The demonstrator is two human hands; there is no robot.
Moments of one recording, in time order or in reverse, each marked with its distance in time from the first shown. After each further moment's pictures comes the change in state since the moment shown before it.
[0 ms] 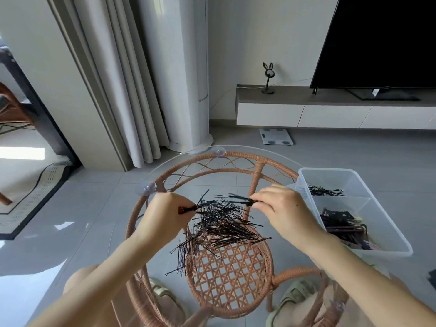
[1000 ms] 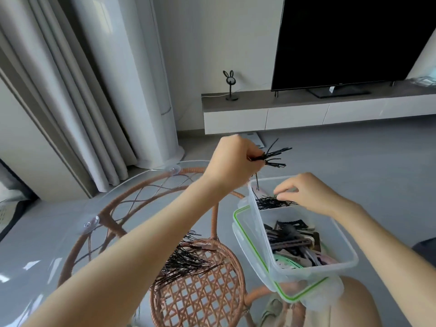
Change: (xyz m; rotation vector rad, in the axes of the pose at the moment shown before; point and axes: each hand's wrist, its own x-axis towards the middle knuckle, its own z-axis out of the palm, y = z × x) left_hand 0.129 0.208 0.043 -0.232 -0.029 0.374; right_hand -0.009 0.178 -0.077 0.062 -0.260 0.440
